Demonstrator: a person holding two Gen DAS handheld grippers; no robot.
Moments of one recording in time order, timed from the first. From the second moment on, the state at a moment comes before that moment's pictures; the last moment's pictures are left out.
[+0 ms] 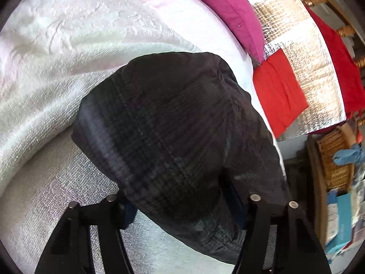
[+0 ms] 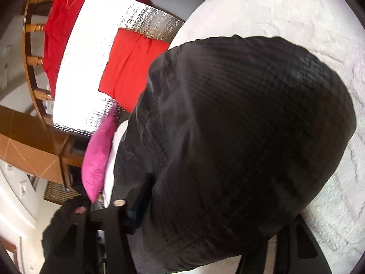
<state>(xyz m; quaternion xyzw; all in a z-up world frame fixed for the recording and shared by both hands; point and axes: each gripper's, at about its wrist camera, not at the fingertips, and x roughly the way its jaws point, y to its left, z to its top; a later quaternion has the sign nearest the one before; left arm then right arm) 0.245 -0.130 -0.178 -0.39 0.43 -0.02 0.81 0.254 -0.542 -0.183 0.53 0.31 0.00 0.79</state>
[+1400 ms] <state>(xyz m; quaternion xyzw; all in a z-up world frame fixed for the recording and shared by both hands) 0.139 -0.165 -0.144 -0.19 0.40 0.01 0.90 0.160 -0.548 -0.147 0.43 0.32 0.01 0.84</state>
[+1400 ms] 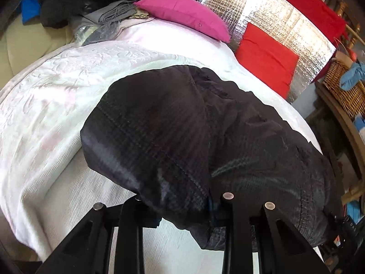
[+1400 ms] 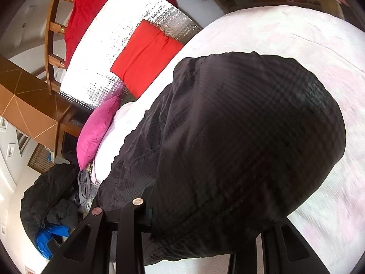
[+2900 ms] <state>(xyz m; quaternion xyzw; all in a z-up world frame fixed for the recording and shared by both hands) 0.327 -0.148 -0.077 0.07 0.47 0.01 0.88 0.303 -0.586 -0.067 0.17 0.45 -0.02 0.87</state>
